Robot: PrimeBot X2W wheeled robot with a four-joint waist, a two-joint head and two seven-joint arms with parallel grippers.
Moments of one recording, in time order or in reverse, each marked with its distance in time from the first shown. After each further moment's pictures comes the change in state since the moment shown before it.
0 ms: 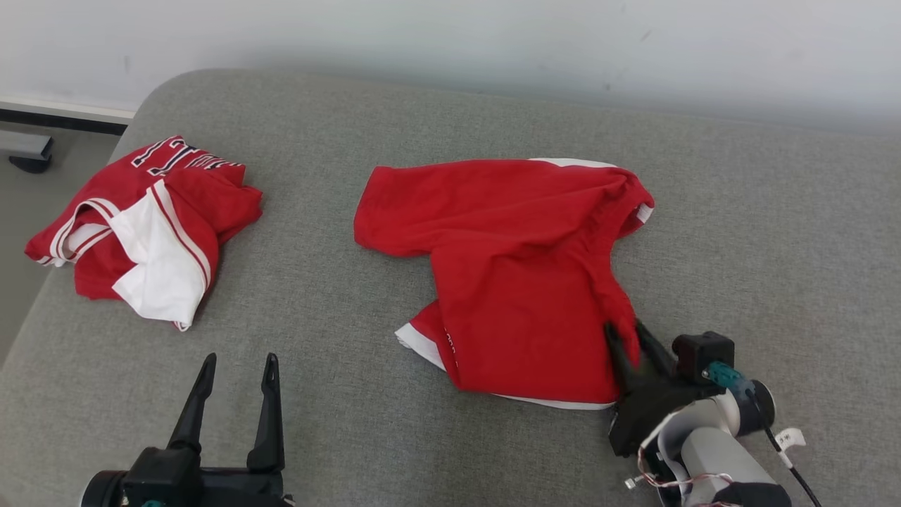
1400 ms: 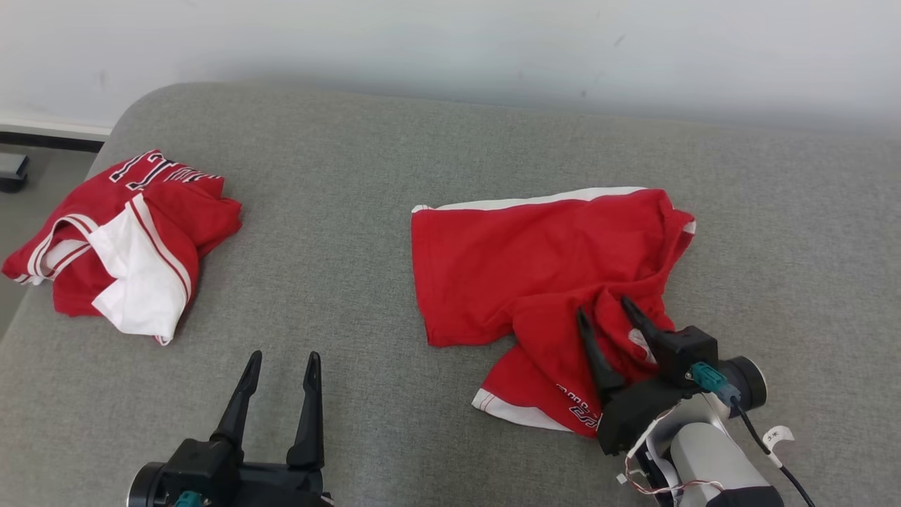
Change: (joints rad) left arm -0.025 -0.003 -0.111 0.032 -0.089 0.031 0.000; right arm 0.043 0.003 0.027 -0.167 -0.105 0.000 0.001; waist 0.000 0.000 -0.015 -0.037
